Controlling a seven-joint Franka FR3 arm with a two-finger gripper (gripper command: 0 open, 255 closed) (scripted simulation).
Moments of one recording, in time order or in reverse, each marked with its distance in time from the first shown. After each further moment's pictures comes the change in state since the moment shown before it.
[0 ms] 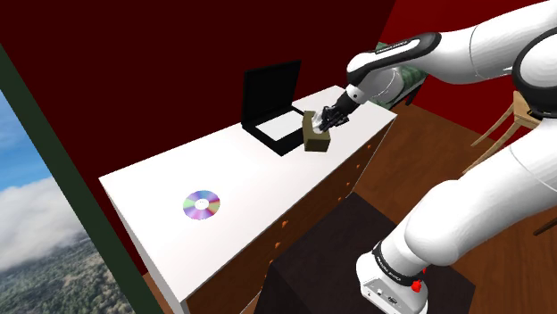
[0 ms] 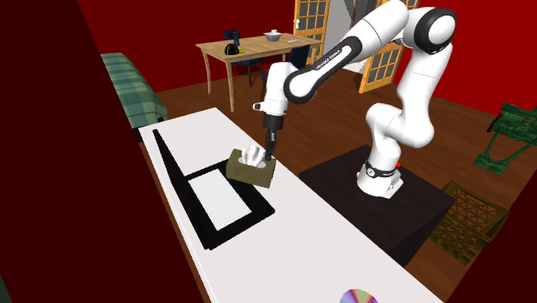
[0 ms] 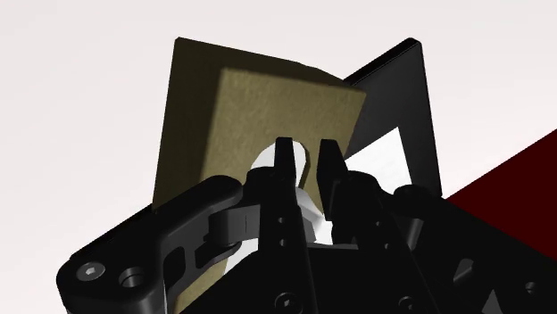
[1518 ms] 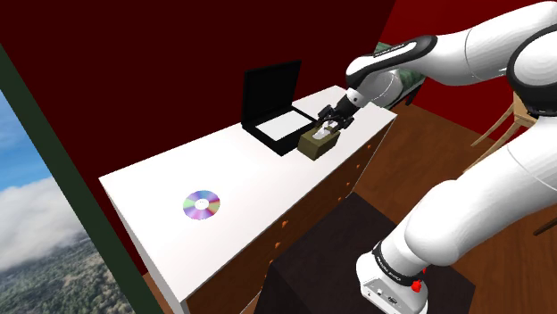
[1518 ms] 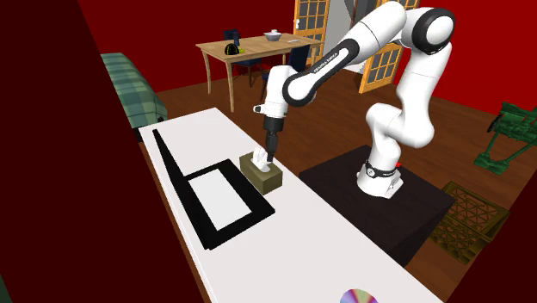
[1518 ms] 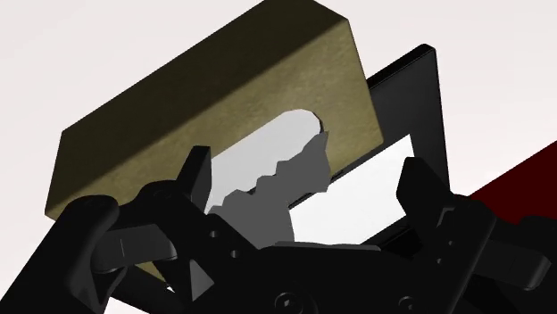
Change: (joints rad) arm 0.002 0.020 -0.012 -0.013 0.024 0.021 -0.037
